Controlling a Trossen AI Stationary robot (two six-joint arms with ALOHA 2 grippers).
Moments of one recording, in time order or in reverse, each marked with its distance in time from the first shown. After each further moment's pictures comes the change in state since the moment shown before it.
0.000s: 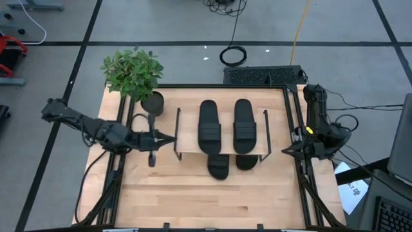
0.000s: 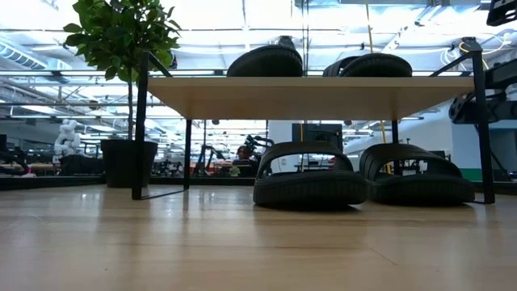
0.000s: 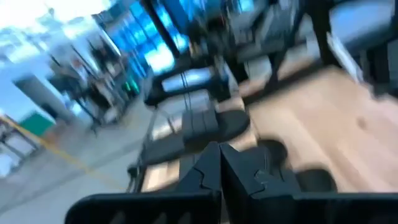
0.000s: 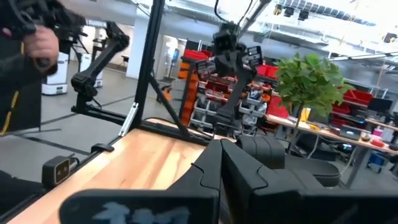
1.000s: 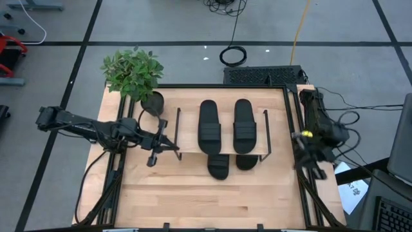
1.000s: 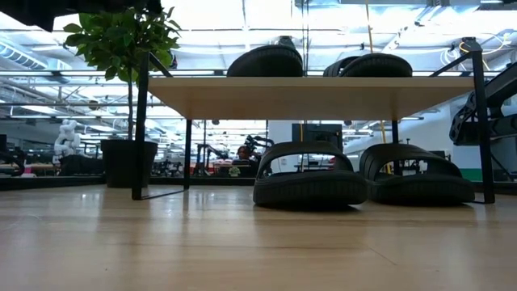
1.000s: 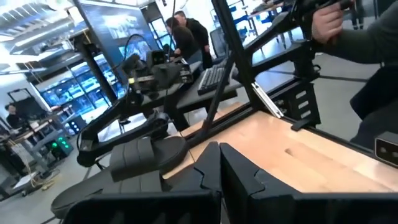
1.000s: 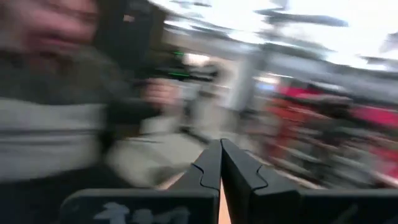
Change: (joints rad) left arm 0.257 -0.044 -0.382 0.515 0.629 -0.019; right arm -0.007 -0.201 0.093 -0.553 -0.408 0.231
